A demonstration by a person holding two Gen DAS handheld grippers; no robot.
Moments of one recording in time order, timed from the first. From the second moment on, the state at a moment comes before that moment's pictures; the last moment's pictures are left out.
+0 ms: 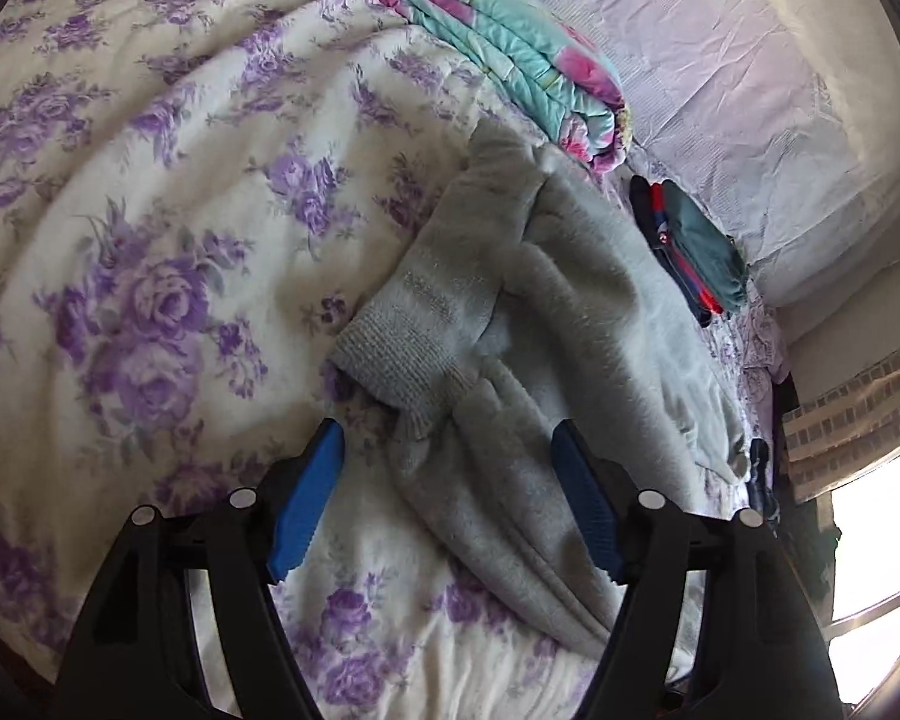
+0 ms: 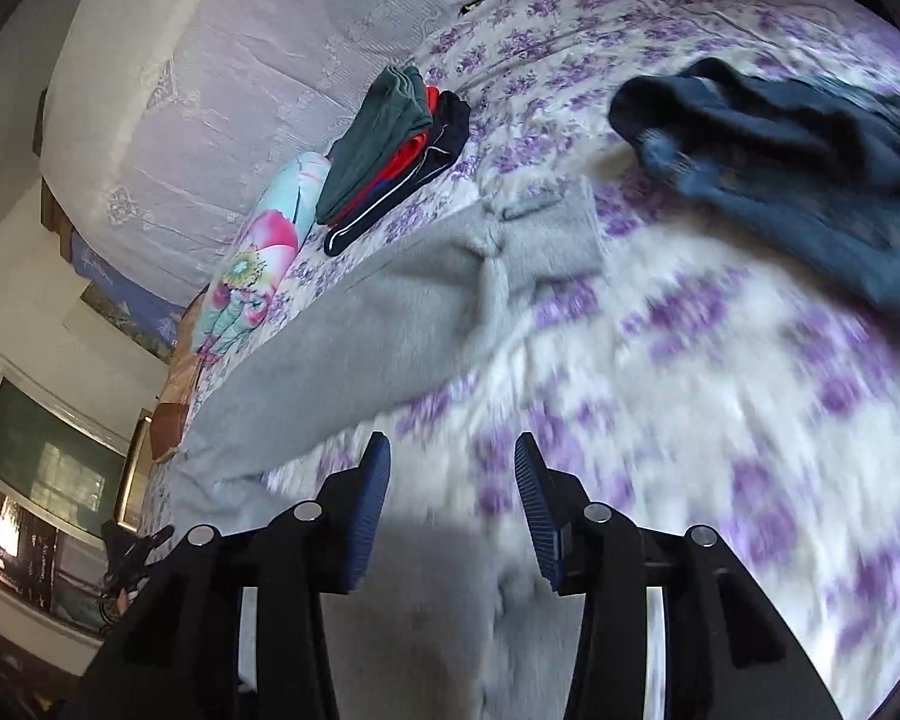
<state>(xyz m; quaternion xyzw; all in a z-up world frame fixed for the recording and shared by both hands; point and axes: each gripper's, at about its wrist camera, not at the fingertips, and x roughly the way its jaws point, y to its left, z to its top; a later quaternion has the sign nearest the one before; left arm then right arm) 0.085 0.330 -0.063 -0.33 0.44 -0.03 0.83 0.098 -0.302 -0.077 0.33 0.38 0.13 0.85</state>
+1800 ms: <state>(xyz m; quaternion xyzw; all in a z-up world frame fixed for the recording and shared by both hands) 0.027 0.312 -0.067 -0.42 0.41 -0.05 0.81 0.007 -0.389 -0.091 0.46 0.28 0.04 0.84</state>
